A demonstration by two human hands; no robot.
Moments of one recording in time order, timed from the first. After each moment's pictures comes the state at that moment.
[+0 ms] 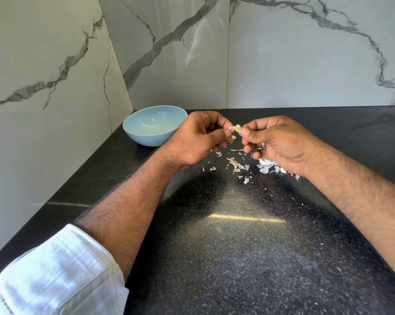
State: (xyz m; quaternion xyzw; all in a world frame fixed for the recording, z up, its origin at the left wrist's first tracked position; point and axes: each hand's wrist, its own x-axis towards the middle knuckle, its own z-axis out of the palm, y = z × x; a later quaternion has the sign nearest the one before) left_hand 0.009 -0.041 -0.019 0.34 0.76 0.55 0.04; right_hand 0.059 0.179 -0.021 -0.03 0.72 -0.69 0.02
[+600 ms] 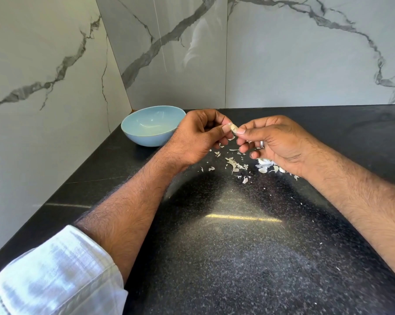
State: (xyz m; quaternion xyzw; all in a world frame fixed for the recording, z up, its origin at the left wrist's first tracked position) left_hand 0.008 -0.037 -0.023 0.33 0.76 0.57 0.01; right_hand 0.062 0.175 -0.020 -0.03 0.72 -0.69 0.01
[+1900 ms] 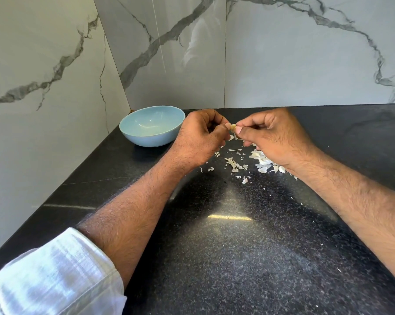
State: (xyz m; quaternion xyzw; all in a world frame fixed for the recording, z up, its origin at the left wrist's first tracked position) left_hand 0.012 -0.023 -0.026 0.27 0.80 0.53 -0.07; right_hand 0.065 0.165 -0.020 -0.05 0.86 -0.46 -0.21
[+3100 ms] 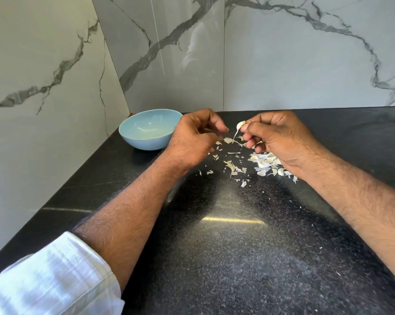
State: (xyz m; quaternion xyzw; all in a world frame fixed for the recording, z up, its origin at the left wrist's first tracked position) left_hand 0.013 -0.031 -0.020 0.24 0.78 0.58 -0.02; right_hand 0.064 0.175 -0.016 -0.01 0.77 -0.62 -0.13
